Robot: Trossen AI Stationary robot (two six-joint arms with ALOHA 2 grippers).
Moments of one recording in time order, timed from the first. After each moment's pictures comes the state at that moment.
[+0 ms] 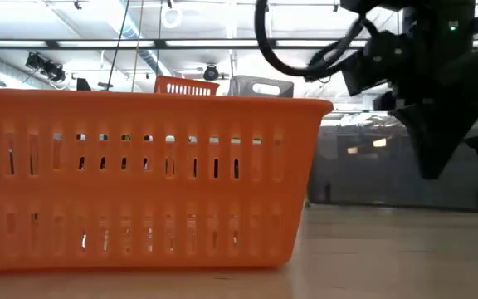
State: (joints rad) left arm -0.31 0.85 0.75 0.02 -0.46 0.14; right arm 0.41 1.76 1.13 -0.96 0.14 0.55
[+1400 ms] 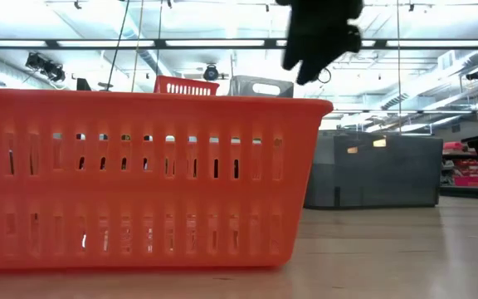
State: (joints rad) left arm -0.31 0.85 0.75 0.01 -0.46 0.11; right arm 0.34 1.76 1.49 -0.89 0.35 0.80
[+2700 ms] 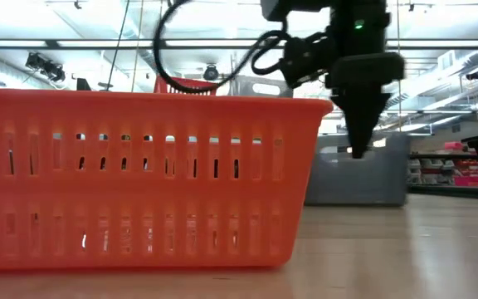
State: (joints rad) left arm -0.32 0.85 0.74 0.01 -0.46 0.12; right arm 0.29 1.96 1.48 -1.19 0.21 0.65
